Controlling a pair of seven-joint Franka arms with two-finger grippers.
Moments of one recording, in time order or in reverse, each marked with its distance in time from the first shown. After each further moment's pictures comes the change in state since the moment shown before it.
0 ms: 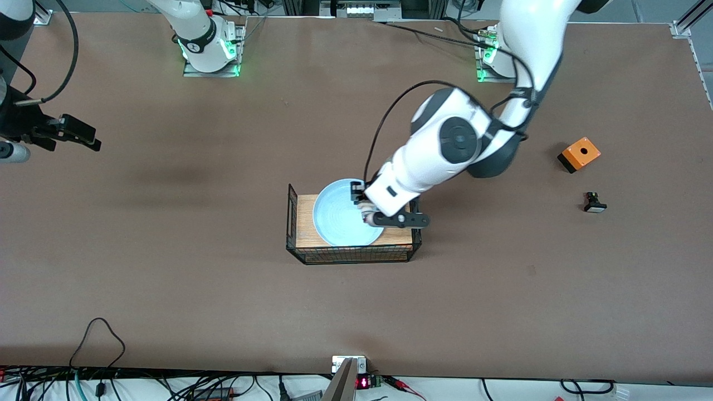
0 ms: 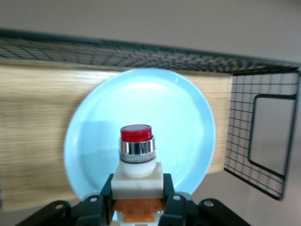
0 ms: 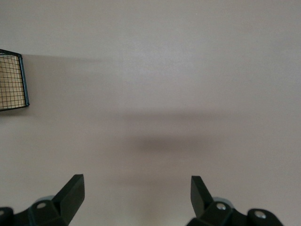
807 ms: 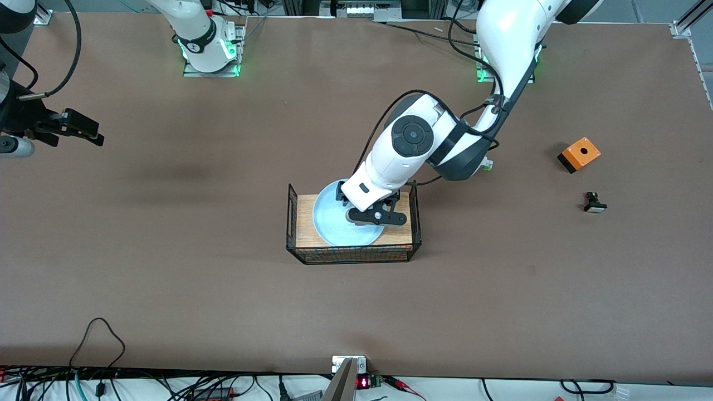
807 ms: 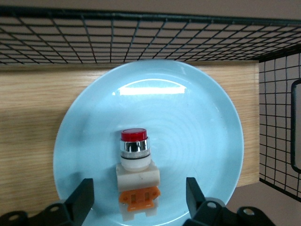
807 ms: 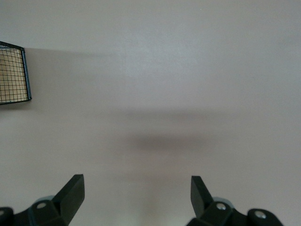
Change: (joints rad) left arm -0.049 0.044 0.009 0.030 0.154 0.001 -0.032; right arm 0.011 -0.004 0.000 0.000 -0.001 -0.021 -0.001
